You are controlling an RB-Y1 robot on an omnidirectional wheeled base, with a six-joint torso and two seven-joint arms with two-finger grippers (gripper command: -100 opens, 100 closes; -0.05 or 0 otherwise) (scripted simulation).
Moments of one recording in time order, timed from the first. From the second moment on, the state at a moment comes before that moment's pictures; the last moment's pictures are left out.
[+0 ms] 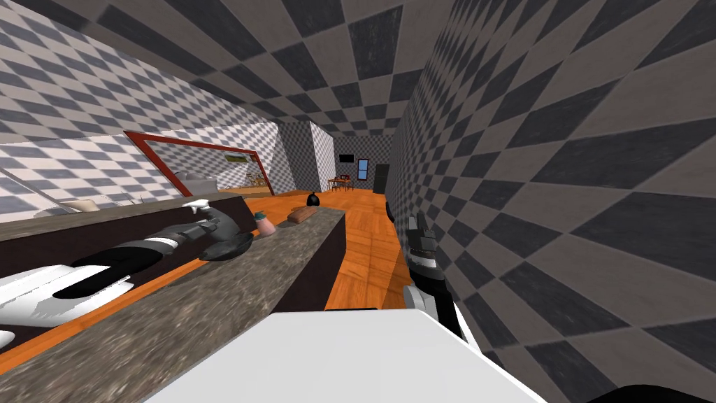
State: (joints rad) left arm 0.24 1.11 0.43 -1.13 -0.34 -0.31 -0.16; right arm 0.51 0.04 0.05 -2.33 0.04 -0.51 0.11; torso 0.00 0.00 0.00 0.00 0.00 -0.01
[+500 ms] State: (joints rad) left arm 0.15 1.02 0.51 -1.03 -0.32 -0.30 -0.22; right arm 0.51 0.04 0.05 -2.33 0.04 -0.51 0.11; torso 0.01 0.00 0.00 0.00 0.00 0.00
